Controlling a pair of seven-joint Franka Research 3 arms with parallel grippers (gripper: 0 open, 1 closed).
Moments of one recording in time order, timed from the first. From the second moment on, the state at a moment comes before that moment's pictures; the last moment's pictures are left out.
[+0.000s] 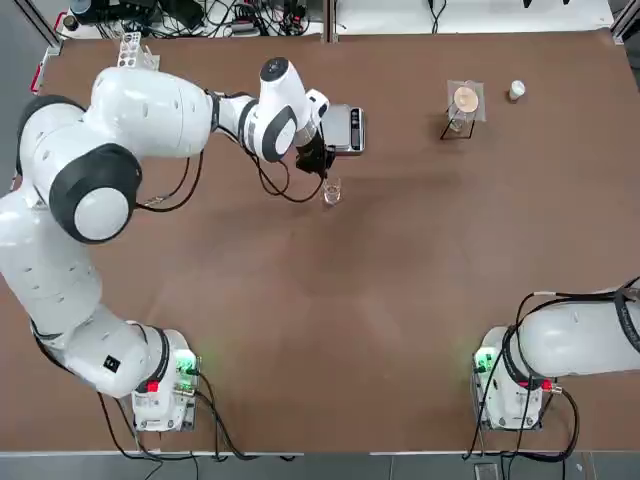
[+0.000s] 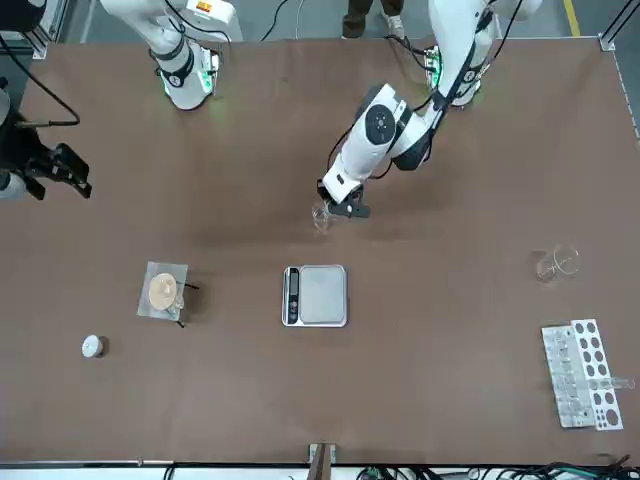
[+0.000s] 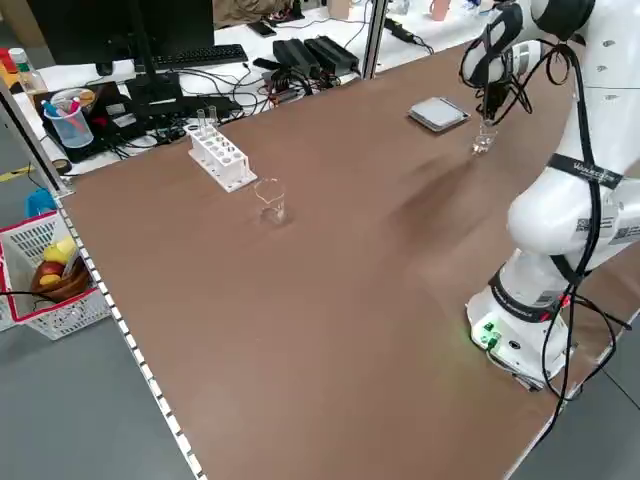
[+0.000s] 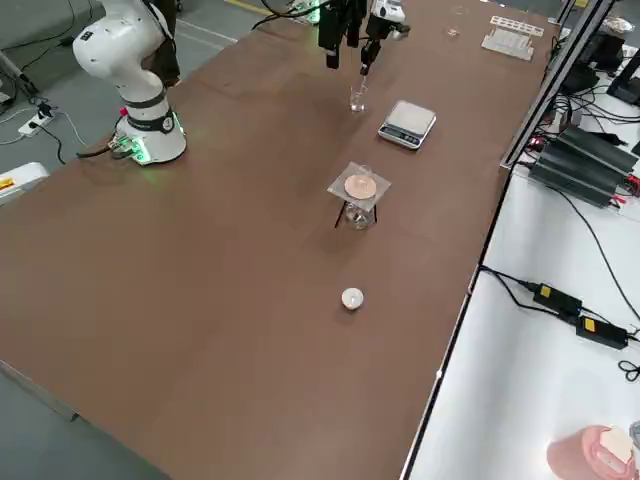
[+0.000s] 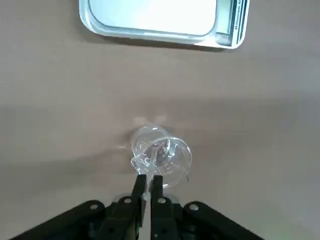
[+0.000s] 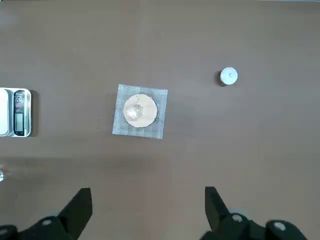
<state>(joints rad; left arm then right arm) -0.46 0.42 -0.37 -2.00 -0.21 2.58 -0.65 0.09 -0.02 -0.06 -1.59 -0.02 1.66 0.01</state>
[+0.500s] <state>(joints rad) -0.50 0.42 -0.37 -1.99 -0.07 2.58 -0.84 0.09 -0.02 -0.06 -1.59 -0.02 1.66 0.01</state>
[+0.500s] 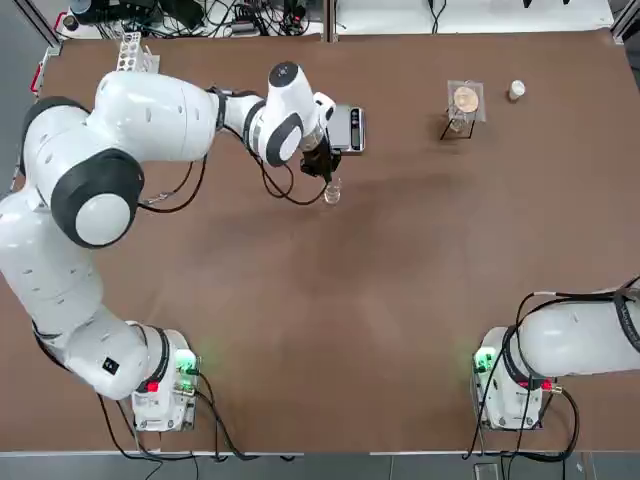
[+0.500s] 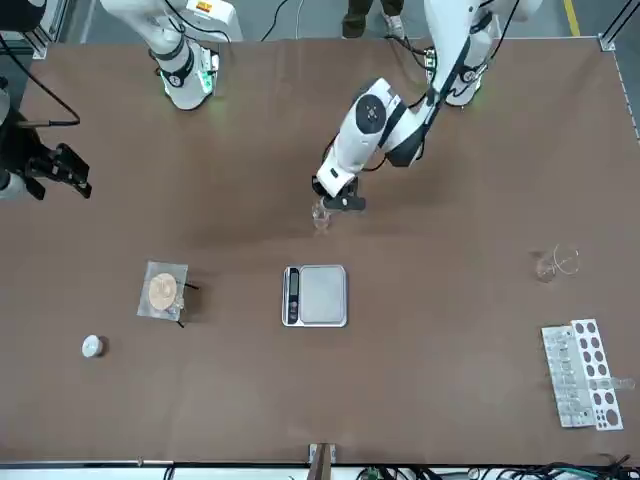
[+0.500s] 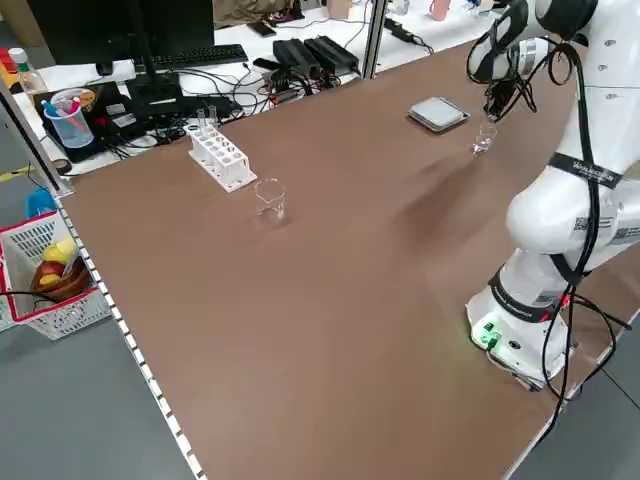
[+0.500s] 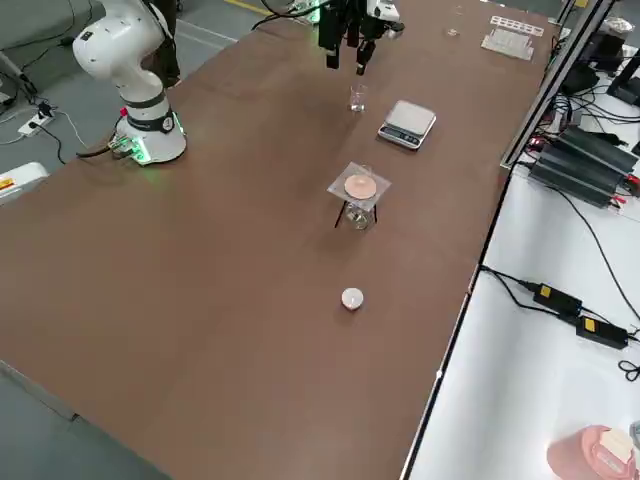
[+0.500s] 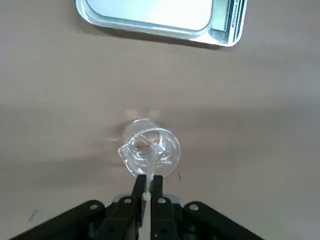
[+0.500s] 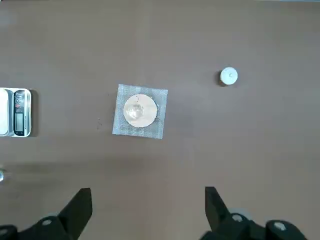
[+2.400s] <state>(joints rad) -0.57 0.46 -0.36 -1.82 0.25 2.31 -1.30 0.09 -0.02 -0.05 -1.59 -0.02 1.66 0.01</state>
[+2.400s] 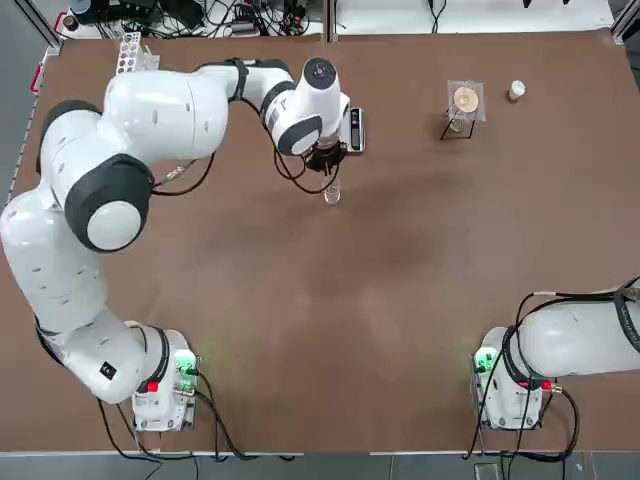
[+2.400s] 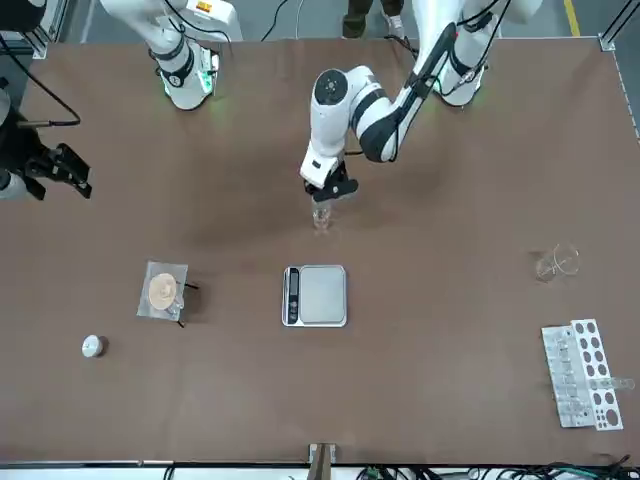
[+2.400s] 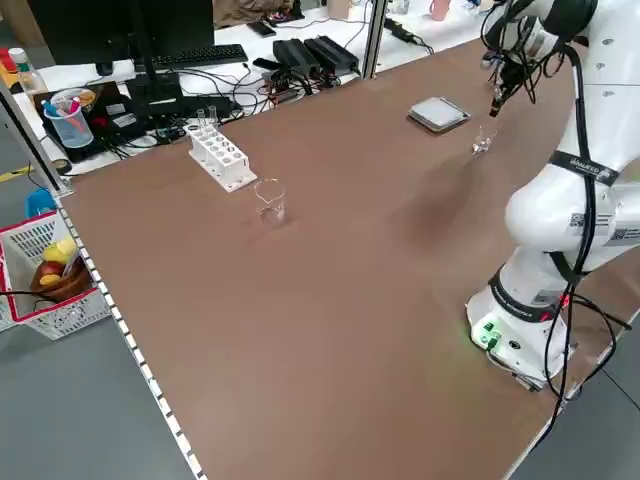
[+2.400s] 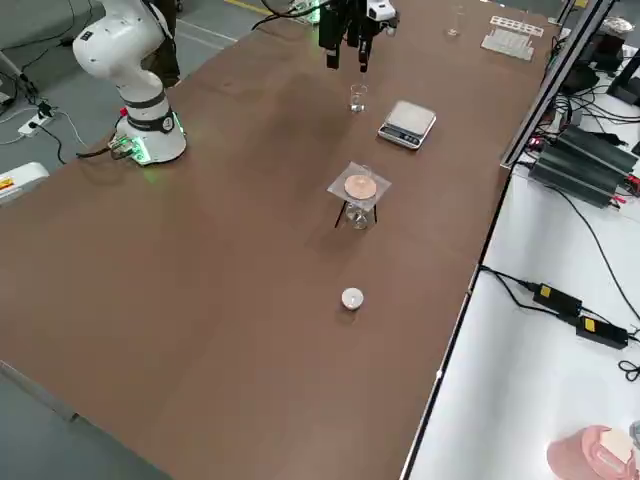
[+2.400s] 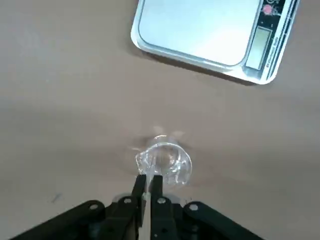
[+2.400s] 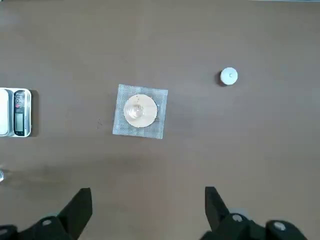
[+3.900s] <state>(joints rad) -0.60 0.52 -0.37 -1.73 0.25 2.27 -1.42 0.09 -0.02 -0.05 -1.59 -0.02 1.66 0.01</state>
